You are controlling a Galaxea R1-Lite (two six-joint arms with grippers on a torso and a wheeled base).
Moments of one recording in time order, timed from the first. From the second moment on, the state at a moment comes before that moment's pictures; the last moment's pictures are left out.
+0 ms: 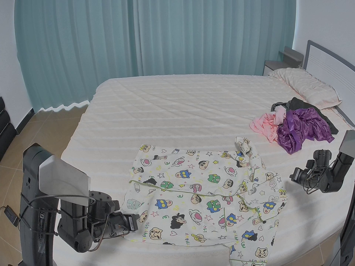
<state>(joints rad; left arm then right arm) -0.38 2.43 -0.28 -1.50 -0.14 -0.43 -0.25 2.31 -0.71 -0.90 0.23 0.30</state>
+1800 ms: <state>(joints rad) -0.71 2.47 -0.22 -1.55 -0.04 -0.57 -0.25 2.31 -0.70 -0.90 0.23 0.30</state>
